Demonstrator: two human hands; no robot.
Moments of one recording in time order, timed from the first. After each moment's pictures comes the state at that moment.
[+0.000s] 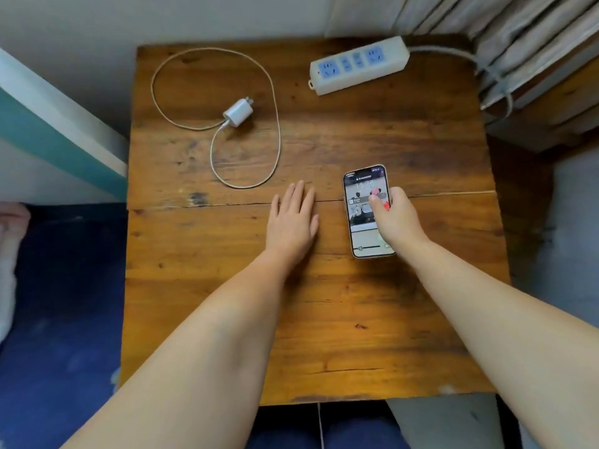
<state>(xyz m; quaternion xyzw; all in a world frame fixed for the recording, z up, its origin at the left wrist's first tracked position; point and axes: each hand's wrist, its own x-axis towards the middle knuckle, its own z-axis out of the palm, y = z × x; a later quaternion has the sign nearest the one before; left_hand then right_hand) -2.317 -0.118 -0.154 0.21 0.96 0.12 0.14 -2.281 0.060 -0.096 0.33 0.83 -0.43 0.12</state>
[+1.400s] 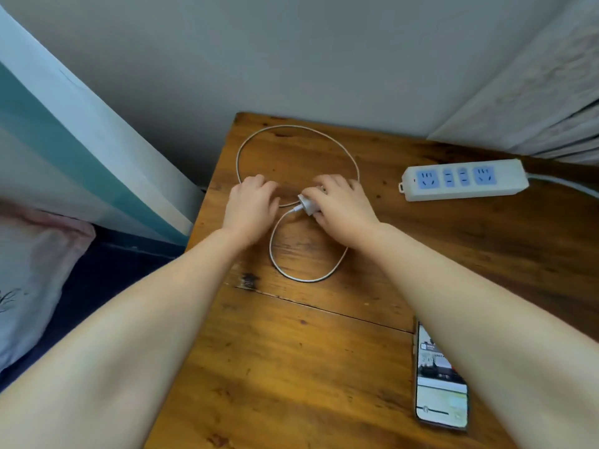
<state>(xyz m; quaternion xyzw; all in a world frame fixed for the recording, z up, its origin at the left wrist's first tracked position) -2.518 -0.246 -0.124 0.07 0.99 0.12 0.03 -2.520 -0.062 -0.113 -0.23 0.96 -0.11 0.11</state>
